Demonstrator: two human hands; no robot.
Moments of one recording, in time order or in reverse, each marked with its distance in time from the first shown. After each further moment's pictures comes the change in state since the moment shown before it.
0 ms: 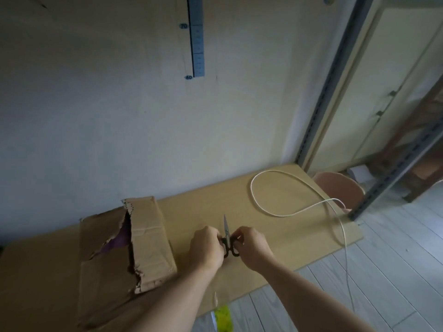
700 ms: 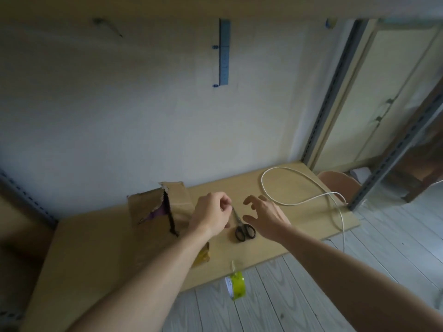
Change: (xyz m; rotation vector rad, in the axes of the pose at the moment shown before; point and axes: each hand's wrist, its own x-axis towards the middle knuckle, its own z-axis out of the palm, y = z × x) left_hand -0.068 -0.002 -0.122 -0.280 0.016 0.253; right_hand -0.062 -0.054 -0.048 -0.248 0.110 -0.238
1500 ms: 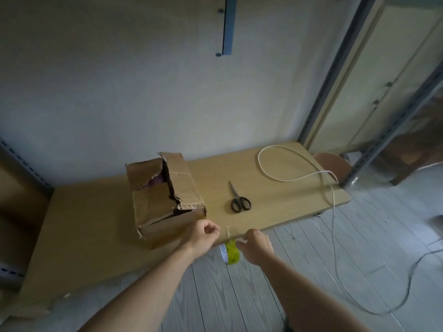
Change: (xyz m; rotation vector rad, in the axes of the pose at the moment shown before) left_hand -0.081 -0.090 0.051 -0.181 -0.233 -0.305; right_hand -0.082 0.016 0.117 0.115 -0.266 0.444
